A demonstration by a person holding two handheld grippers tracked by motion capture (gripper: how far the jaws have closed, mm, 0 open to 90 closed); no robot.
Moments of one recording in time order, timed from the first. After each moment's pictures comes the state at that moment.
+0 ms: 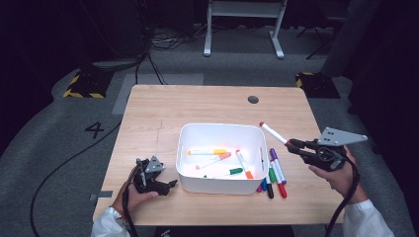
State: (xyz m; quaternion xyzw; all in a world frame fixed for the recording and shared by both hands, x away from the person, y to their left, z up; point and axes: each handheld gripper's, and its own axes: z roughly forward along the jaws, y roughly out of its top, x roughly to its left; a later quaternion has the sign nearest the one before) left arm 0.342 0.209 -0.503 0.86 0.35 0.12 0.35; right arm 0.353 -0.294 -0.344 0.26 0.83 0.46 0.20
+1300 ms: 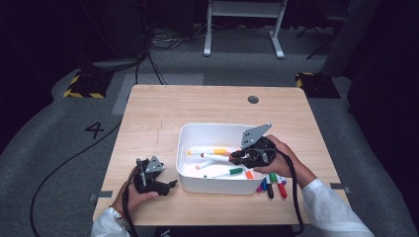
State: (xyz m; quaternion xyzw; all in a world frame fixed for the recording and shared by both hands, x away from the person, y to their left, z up) left arm 0.342 0.208 -0.503 0.86 0.35 0.12 0.35; right arm 0.388 -0.147 -0.373 0.08 0.94 0.33 0.06
